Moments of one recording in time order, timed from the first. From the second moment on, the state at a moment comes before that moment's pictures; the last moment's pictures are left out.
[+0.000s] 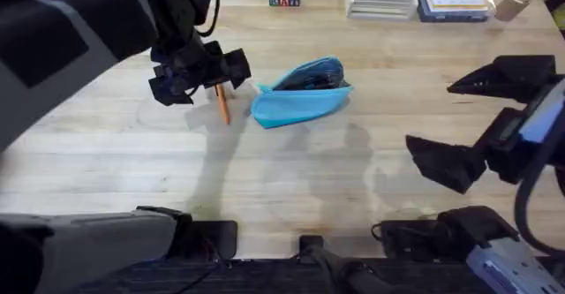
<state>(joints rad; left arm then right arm) -0.19 1.49 1.10 -0.95 -0.09 -0.60 0.13 0.62 0.97 -1.17 -0.31 -0.61</state>
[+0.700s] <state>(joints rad) -0.18 1.67 1.10 -0.92 -0.05 -0.55 0.13 0.62 0.97 -1.17 -0.31 -0.61</state>
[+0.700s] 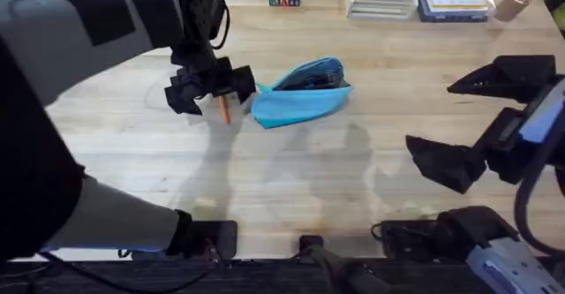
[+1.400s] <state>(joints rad) -0.18 1.69 1.10 -0.87 -0.06 -0.55 0.13 0.62 0.97 -1.17 -0.31 -0.61</state>
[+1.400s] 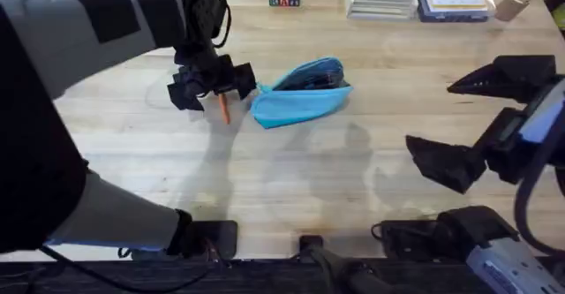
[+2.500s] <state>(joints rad) -0.18 1.72 1.10 -0.85 -0.11 -0.55 0.13 0.62 0.97 -1.17 -0.31 -0.61</state>
